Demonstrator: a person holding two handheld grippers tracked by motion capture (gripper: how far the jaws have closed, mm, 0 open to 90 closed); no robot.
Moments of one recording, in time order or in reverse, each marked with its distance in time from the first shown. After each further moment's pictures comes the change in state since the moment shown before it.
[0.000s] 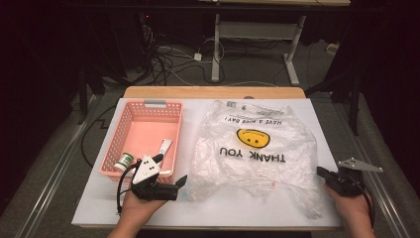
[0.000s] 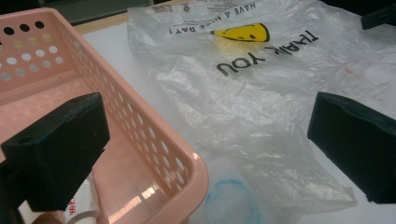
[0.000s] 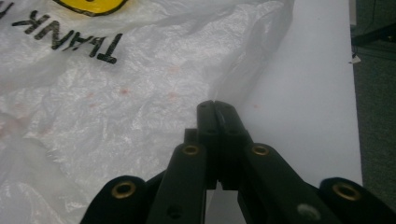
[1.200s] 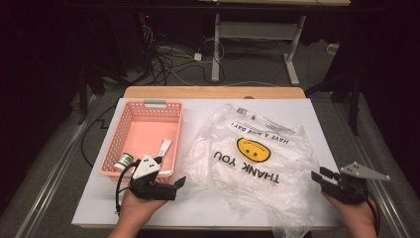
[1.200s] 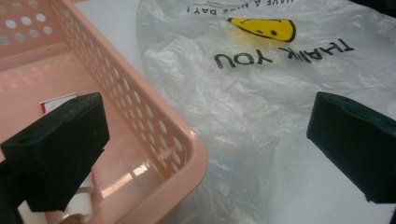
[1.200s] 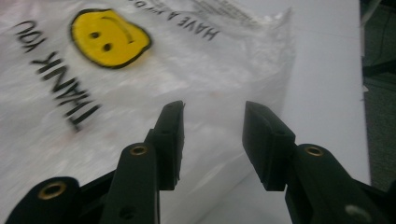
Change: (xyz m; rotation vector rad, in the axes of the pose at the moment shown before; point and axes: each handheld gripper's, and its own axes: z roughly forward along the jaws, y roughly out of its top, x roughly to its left) left arm 0.004 0.002 -0.001 0.092 -0.024 -0.052; right arm 0.026 0.006 -0.029 -0.076 0.046 -0.073
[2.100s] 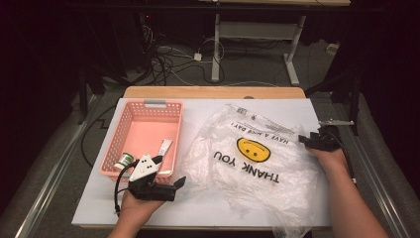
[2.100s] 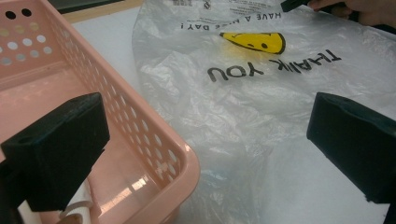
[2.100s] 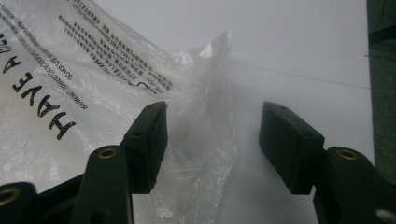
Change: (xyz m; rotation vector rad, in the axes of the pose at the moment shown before) left arm -0.002 0.001 -0.005 -0.054 -0.018 0.030; right arm -0.081 0.064 0.137 0.142 -0.051 0.091
